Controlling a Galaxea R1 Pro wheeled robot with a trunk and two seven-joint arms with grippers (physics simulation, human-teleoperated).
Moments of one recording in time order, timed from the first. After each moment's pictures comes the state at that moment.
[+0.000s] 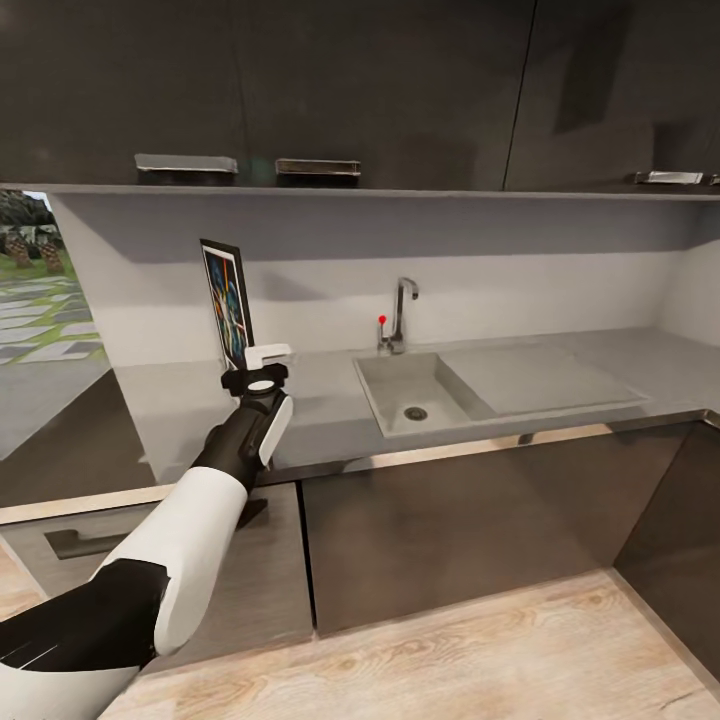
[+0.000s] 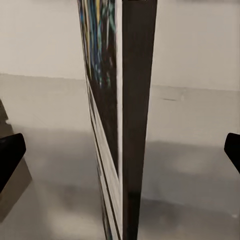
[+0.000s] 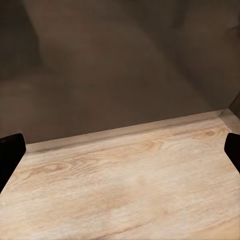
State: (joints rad) left arm -1.09 -0.17 -0.05 -0.73 0.03 0.31 0.59; right arm 0.15 -0.07 -0.14 -0.85 0.00 -0.58 -0.01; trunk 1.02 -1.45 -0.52
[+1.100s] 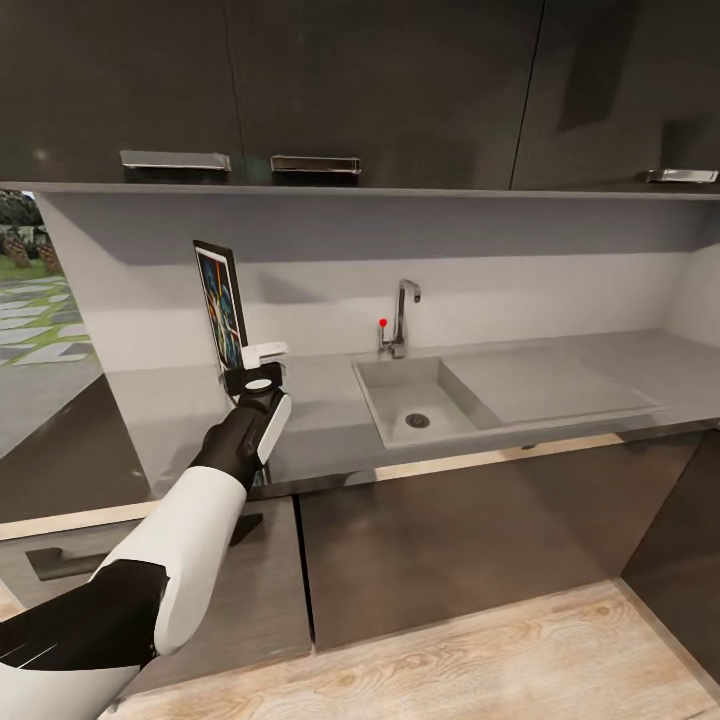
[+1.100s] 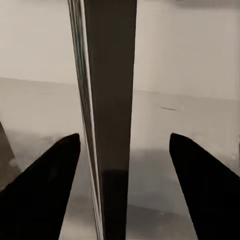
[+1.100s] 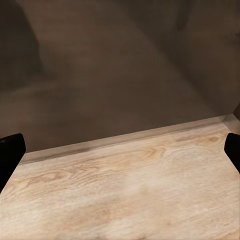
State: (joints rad) left arm -1.09 -0.17 -0.04 -0.74 0.03 0.30 0.59; right arm 0.15 -0.08 -0.14 -0.85 0.00 -0.58 -0.01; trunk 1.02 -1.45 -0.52
